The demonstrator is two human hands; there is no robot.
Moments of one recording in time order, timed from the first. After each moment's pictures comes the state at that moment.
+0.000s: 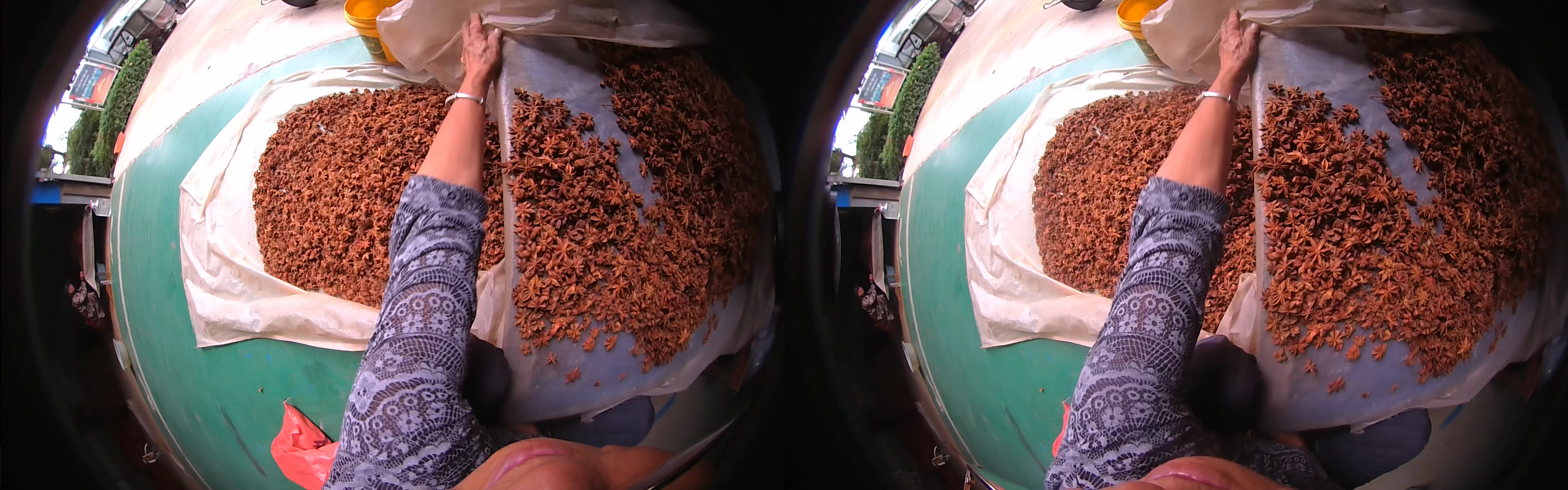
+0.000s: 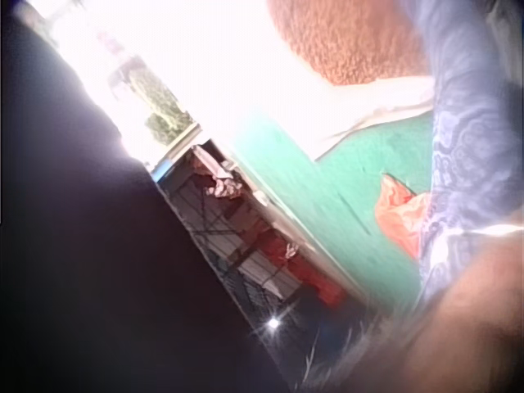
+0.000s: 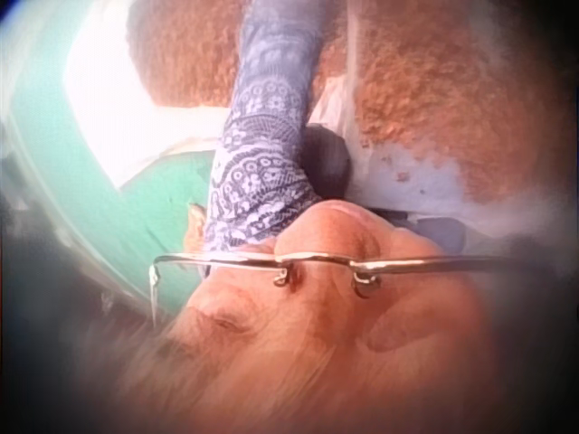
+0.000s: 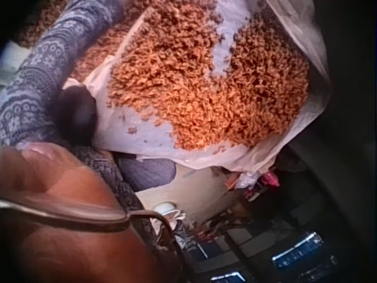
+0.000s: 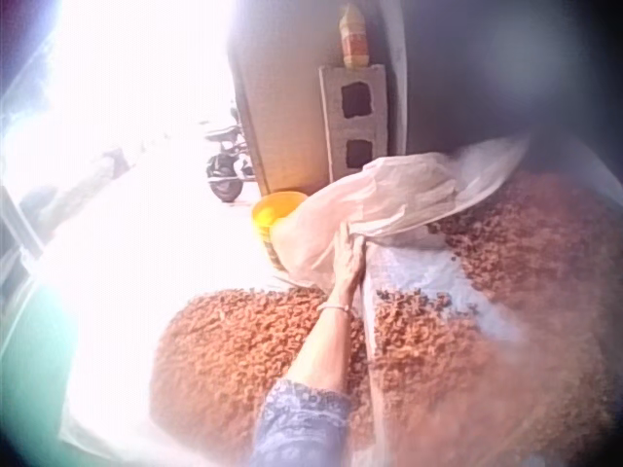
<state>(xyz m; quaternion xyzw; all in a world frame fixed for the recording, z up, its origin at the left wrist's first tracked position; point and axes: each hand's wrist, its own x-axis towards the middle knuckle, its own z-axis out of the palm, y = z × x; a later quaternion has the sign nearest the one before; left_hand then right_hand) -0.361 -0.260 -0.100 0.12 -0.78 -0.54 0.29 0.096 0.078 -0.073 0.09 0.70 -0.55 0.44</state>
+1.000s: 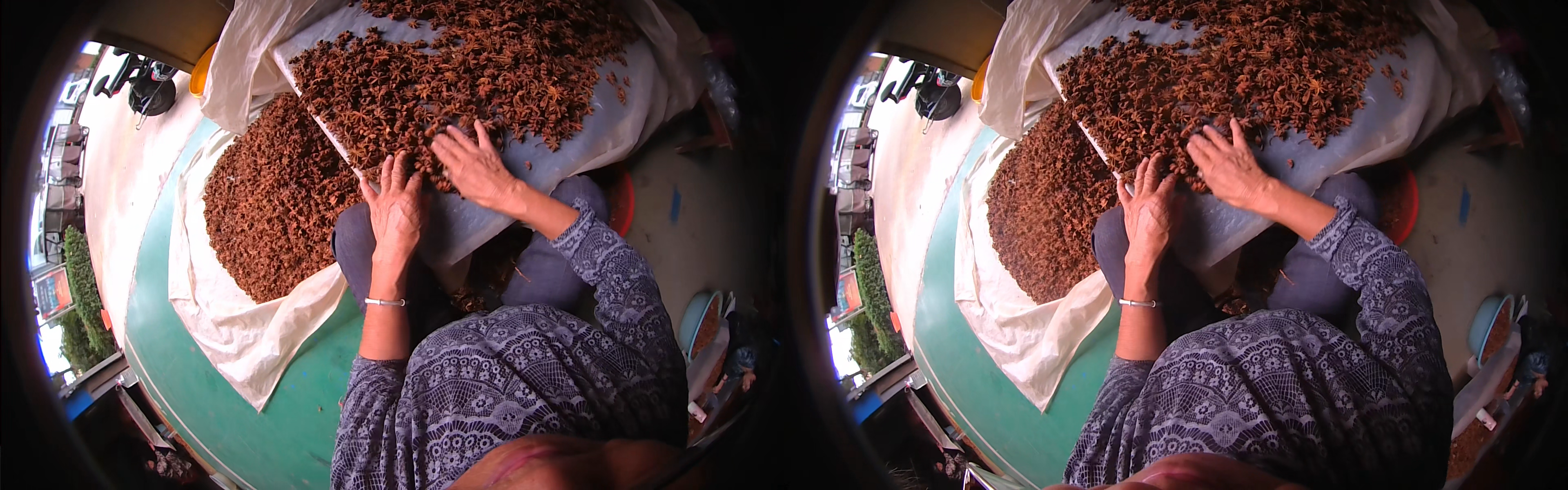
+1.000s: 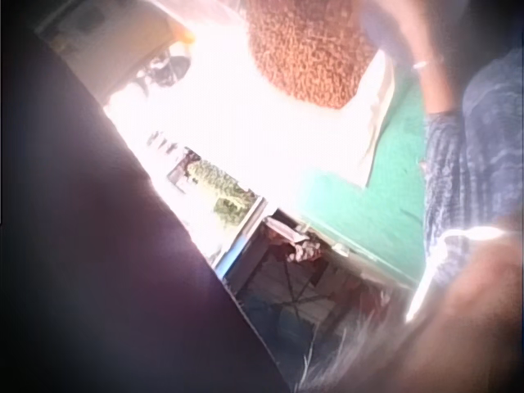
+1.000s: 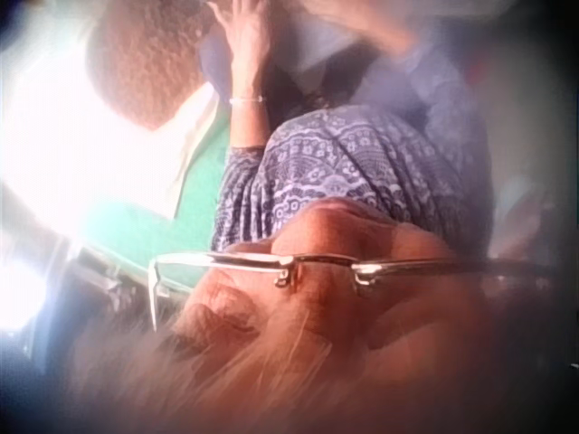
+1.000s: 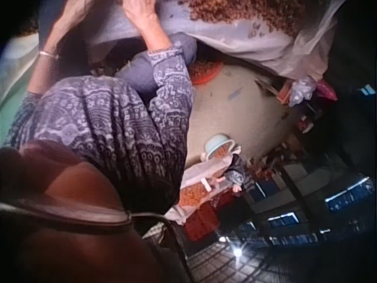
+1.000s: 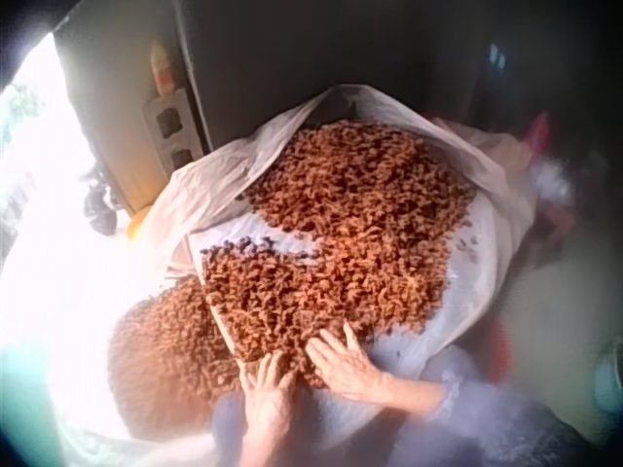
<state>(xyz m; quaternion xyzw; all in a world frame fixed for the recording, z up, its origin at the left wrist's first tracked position) 0.079 -0.048 -0.003 -0.13 -0.97 -0.18 0.04 0.025 0.137 -0.017 -0.34 0.94 -0.03 -0.03</state>
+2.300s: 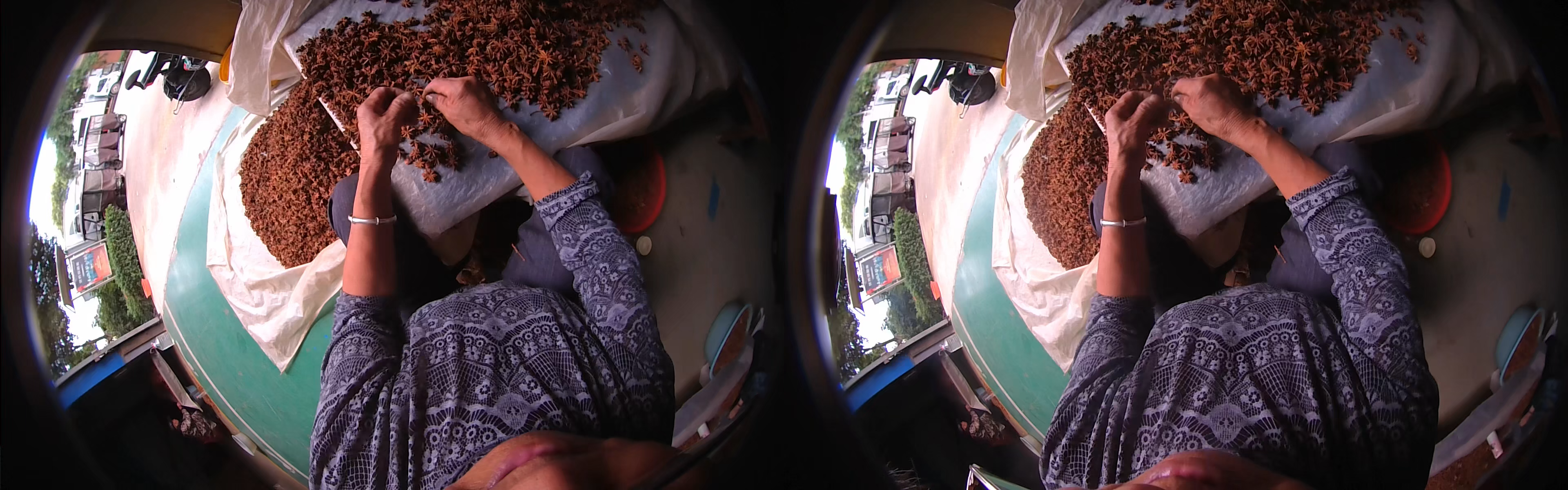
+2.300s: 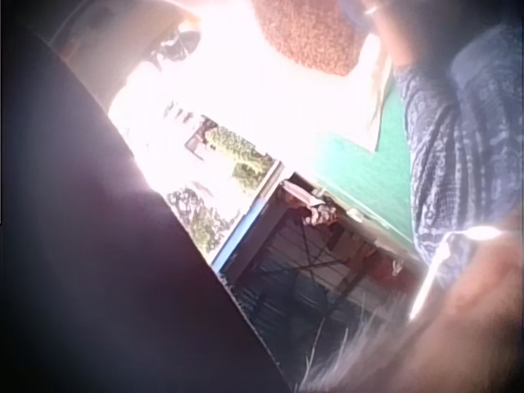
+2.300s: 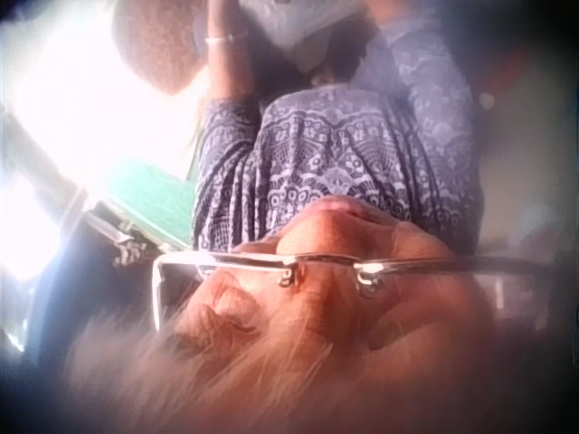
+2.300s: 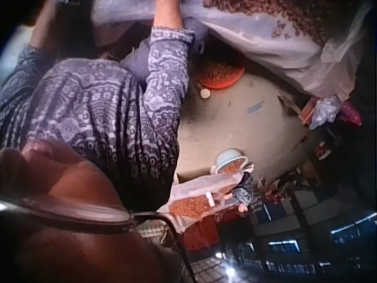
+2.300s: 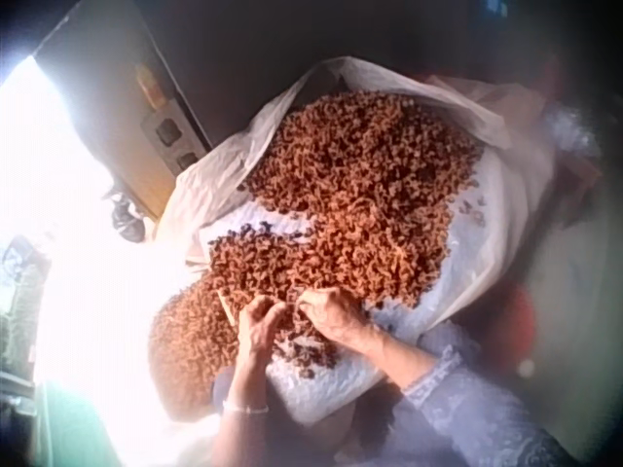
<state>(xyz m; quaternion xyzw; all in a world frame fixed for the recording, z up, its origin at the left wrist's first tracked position) 0.004 -0.011 0.038 0.04 -0.75 -0.66 -0.05 -0.019 0.154 0.002 -0.23 0.85 -0.46 -0.15</state>
